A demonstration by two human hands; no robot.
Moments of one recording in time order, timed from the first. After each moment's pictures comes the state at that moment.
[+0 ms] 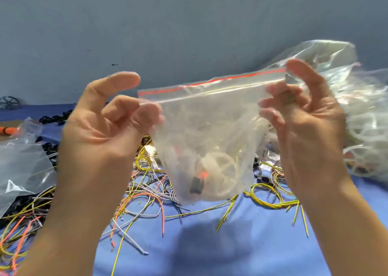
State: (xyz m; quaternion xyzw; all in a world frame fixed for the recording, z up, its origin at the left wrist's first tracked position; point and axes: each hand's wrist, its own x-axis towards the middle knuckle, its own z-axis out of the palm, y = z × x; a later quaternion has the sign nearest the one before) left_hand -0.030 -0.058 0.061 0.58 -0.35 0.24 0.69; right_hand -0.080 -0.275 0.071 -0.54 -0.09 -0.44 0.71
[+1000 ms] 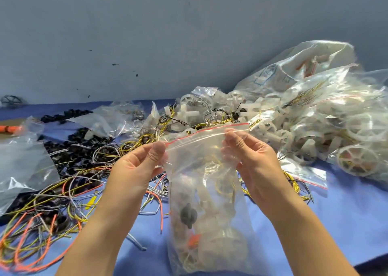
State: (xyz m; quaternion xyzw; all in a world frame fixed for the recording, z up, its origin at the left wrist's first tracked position) left_hand -0.009 -0.065 -0.006 0.63 -0.16 0.00 0.76; right_hand -0.060 -0.271 0.001 -0.57 -0.02 -0.19 0.80
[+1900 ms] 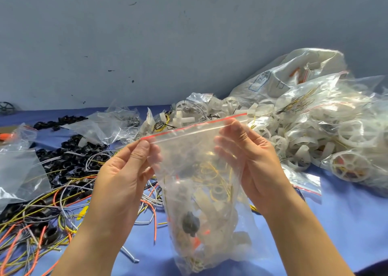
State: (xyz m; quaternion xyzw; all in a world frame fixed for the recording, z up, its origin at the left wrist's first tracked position) left_hand -0.018 -0.073 0.010 0.52 -0.15 0.01 0.84; right_hand -0.060 -0.273 0.023 -0.49 -0.06 -0.19 0.85
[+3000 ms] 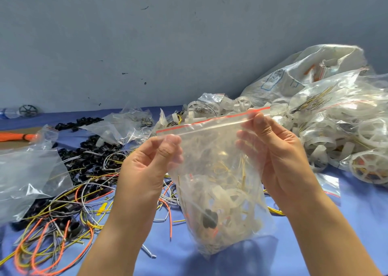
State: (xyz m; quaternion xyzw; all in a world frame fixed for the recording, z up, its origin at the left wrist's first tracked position) left_hand -0.030 -0.076 0.021 0.59 -0.20 0.06 0.78; right_hand -0.068 -0.274 0.034 -0.49 -0.08 -0.23 0.84
